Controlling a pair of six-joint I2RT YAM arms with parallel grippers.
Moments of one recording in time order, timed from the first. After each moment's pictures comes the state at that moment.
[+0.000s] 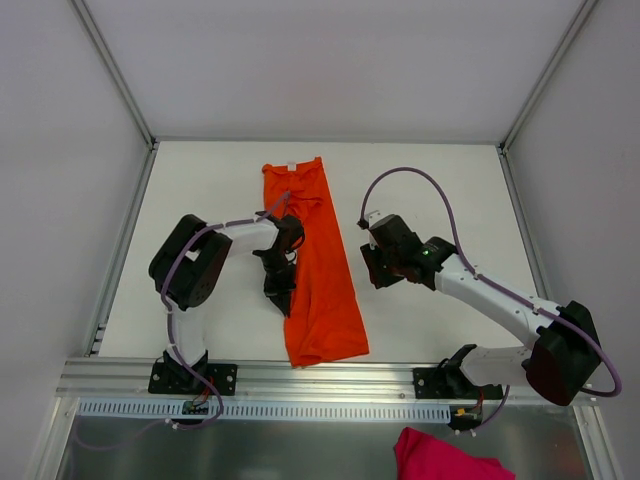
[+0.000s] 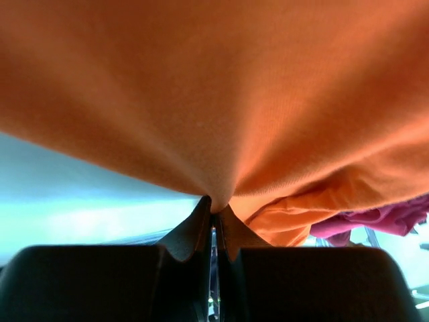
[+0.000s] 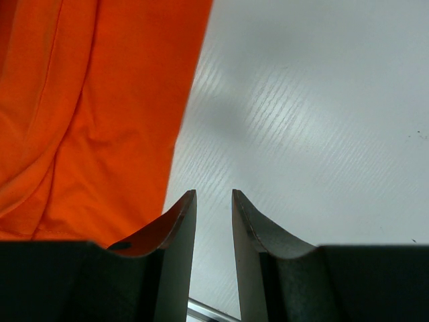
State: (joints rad) left arm -0.59 1.92 1.13 -0.95 0.38 -0.56; right arm 0.75 1.27 0.93 -0.68 0.09 0.23
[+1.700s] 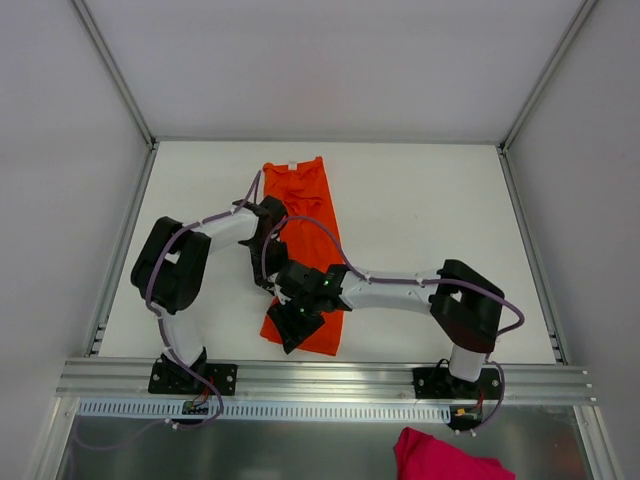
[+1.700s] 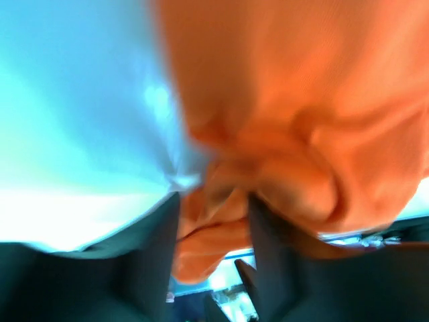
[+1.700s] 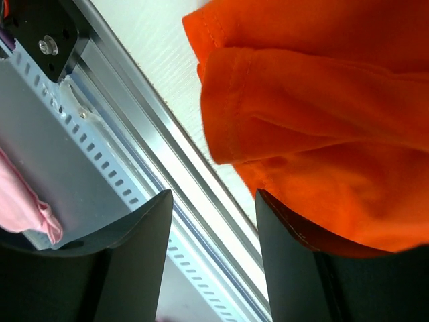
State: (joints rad) left arm -0.47 1.89 1.18 -0.88 0.28 -0.68; right arm 1.18 1.81 1.18 -0.50 -0.38 0.44
